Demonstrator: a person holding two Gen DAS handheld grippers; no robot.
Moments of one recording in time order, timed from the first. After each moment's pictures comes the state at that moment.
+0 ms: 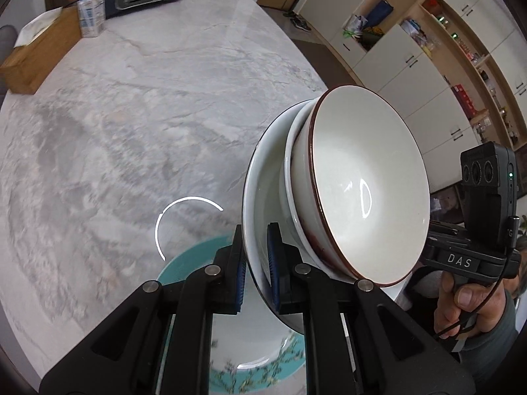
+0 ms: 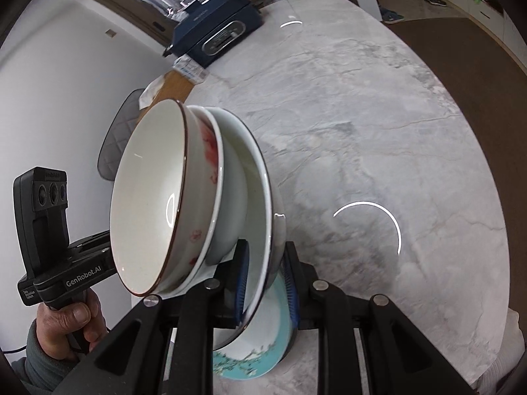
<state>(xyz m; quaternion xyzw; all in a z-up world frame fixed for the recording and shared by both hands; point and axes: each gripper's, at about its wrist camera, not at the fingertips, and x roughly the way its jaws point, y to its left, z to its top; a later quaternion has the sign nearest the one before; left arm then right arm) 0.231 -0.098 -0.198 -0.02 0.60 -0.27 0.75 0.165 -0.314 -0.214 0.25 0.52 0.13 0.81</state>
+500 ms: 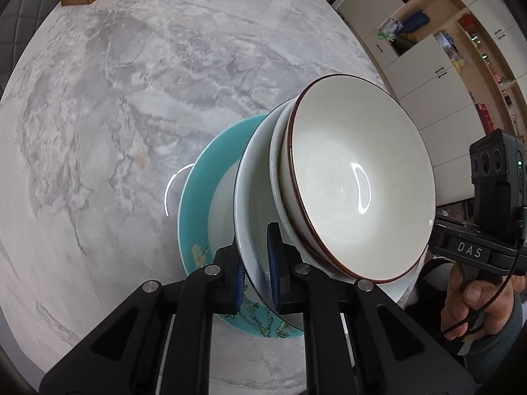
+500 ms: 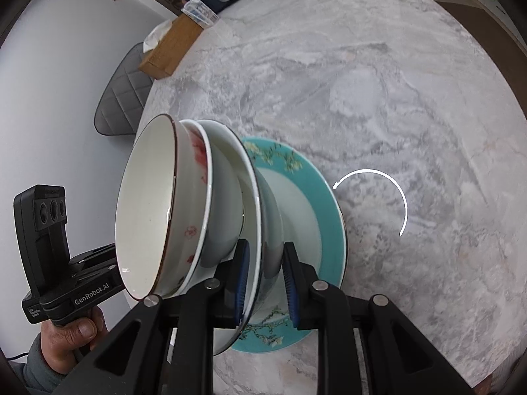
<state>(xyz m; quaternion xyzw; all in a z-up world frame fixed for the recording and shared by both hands) 0.139 -0.017 -0.260 -0.05 0.64 -0.20 0.74 0.126 -0.248 -0.272 0.23 0.57 0.15 0.77</state>
